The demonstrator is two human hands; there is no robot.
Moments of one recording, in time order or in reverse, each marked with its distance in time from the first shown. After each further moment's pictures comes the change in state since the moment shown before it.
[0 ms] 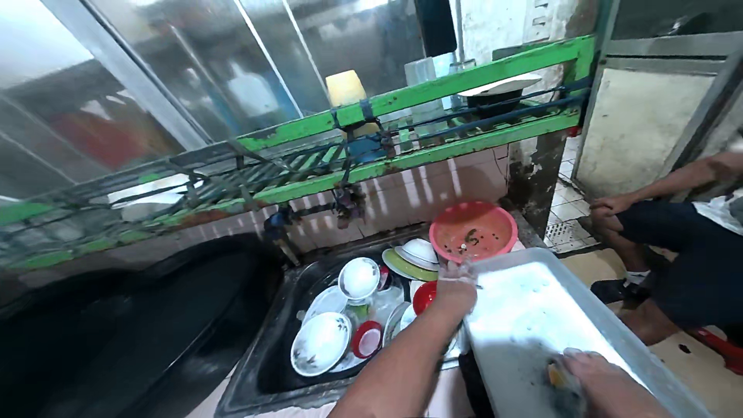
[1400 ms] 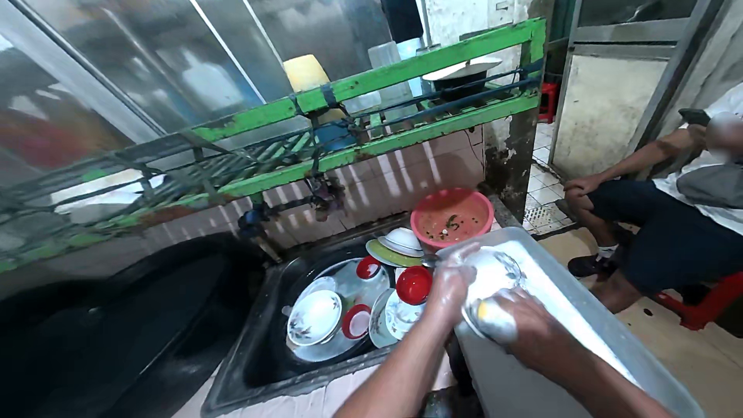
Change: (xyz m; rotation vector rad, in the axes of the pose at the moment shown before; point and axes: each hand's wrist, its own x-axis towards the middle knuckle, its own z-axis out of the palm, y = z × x) left_hand -0.095 0.043 -0.029 -1.422 0.287 0.045; right_hand 0.014 -0.062 -0.017 0.192 0.650 -0.386
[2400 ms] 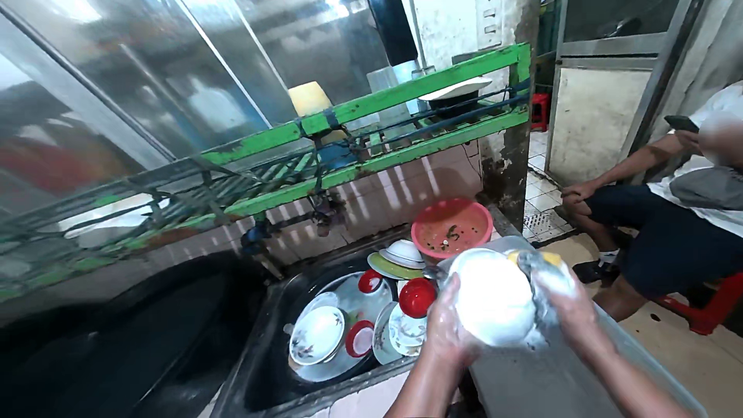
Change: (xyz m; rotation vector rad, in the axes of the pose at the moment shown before) left_hand -0.033 0.006 0.013 -1.042 0.070 -0.306; right_hand 0.017 0.011 -0.030 0.630 0.484 0.547
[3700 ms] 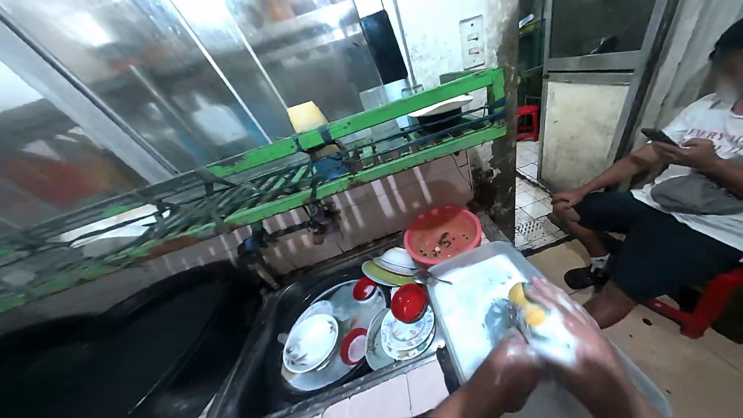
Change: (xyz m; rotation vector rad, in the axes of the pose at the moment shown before) left_hand -0.022 -0.071 -0.004 1.002 -0.654 0.227; right_hand -0.048 0.000 -0.045 -0.384 -0.033 -0.436
